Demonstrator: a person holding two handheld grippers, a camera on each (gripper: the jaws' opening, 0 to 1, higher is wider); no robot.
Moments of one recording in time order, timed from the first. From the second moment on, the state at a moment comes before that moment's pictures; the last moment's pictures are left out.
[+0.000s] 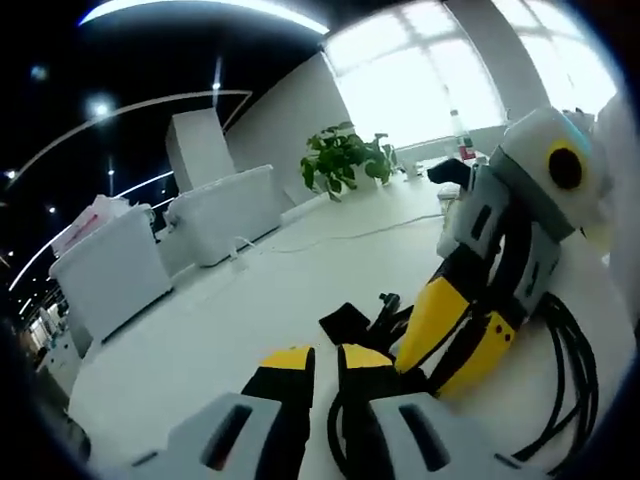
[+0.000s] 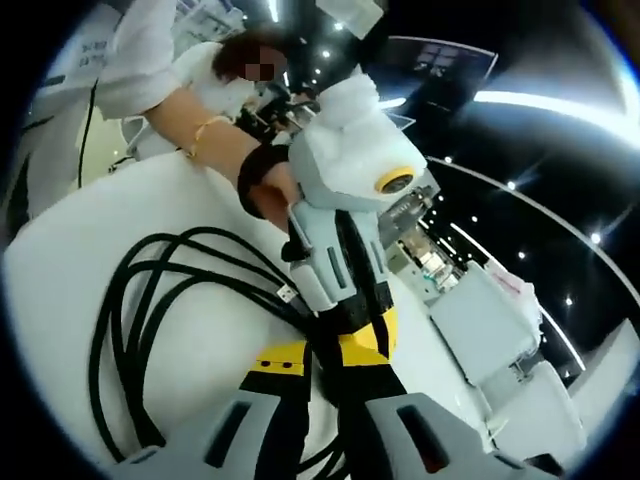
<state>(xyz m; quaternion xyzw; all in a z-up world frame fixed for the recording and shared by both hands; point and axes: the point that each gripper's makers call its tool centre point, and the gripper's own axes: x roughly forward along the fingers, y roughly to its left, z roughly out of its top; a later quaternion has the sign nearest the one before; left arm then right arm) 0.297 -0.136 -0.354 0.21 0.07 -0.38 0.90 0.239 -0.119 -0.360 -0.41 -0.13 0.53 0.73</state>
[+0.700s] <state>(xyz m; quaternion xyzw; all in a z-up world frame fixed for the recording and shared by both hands) 0.296 -0.136 -0.356 0.19 0.08 -0.38 0.90 0.267 -0.145 -0.333 -0.22 -0.06 0.53 0.82</state>
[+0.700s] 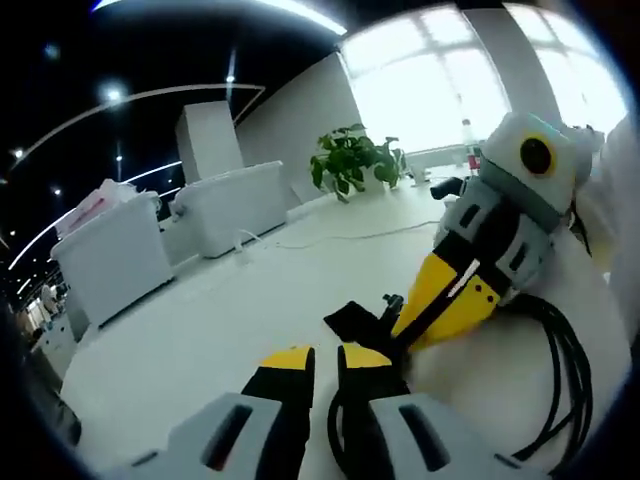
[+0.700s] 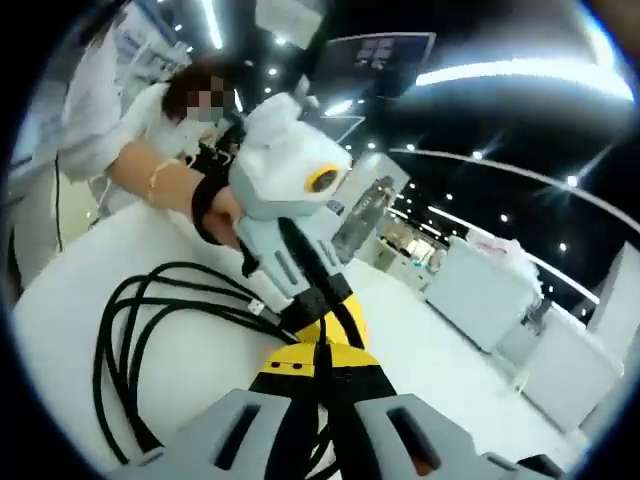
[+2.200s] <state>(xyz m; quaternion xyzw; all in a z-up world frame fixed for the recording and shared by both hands) 0.292 -0.161 -0.361 0.22 0.07 -0.43 0.87 0.366 -0.164 -0.359 -0.28 0.06 0.45 0.84</state>
